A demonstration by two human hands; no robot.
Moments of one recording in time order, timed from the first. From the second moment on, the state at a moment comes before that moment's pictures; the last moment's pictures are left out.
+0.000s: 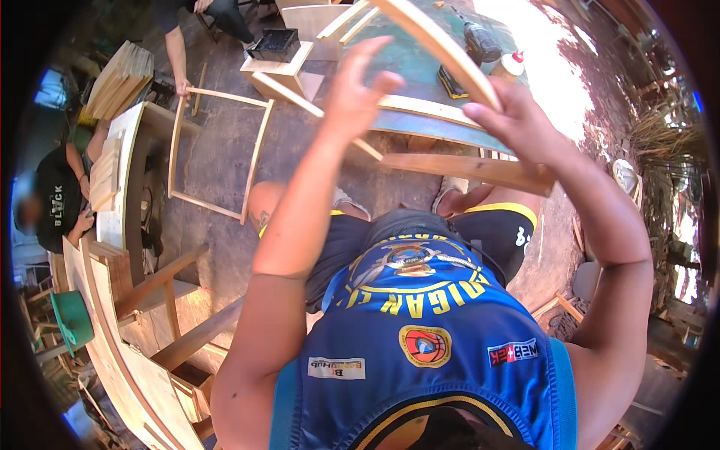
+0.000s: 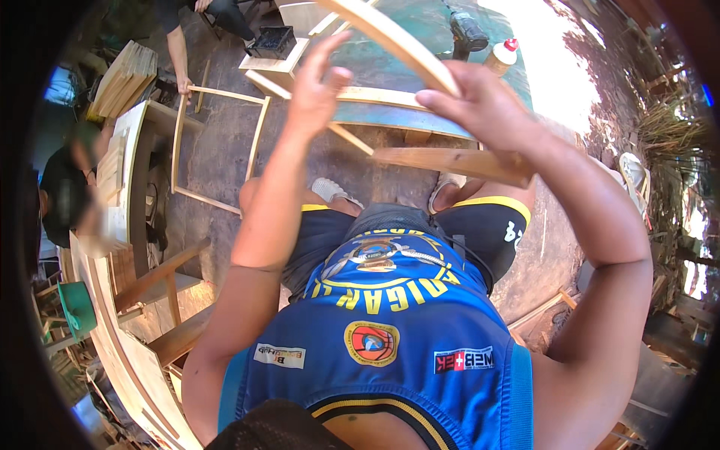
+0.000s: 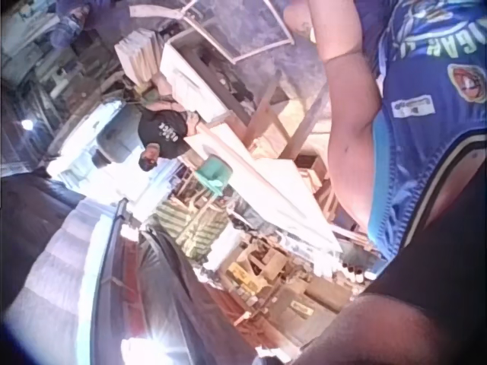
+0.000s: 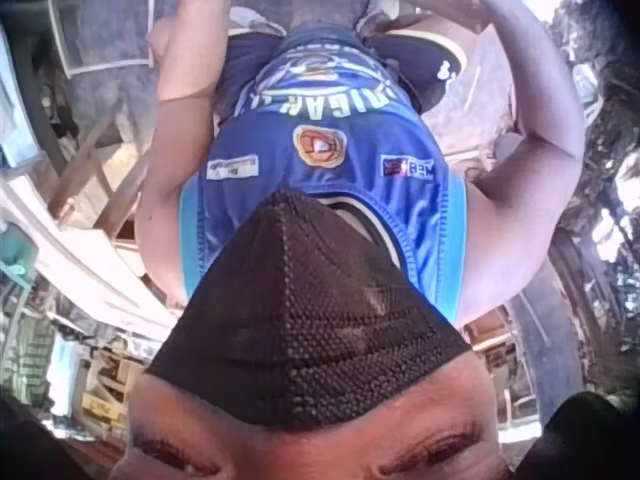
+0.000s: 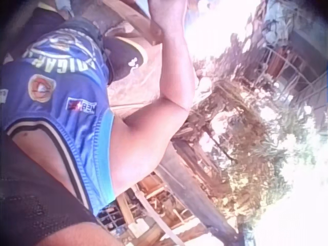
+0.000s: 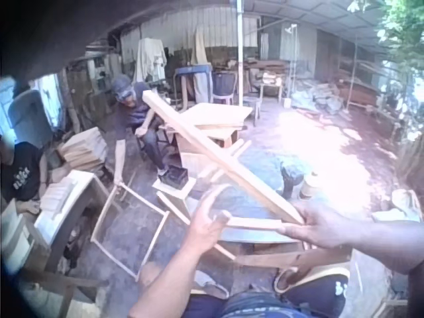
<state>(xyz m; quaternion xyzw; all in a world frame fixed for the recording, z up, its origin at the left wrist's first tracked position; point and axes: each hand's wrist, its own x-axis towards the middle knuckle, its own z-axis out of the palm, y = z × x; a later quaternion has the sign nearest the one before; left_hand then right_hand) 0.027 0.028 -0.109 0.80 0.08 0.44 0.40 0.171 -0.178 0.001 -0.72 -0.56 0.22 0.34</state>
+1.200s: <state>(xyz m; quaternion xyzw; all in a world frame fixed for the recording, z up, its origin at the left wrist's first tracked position) 0.000 0.160 -0.131 0.63 0.16 0.44 0.62 0.383 -0.258 -0.273 -0.63 -0.20 0.08 0.75</state>
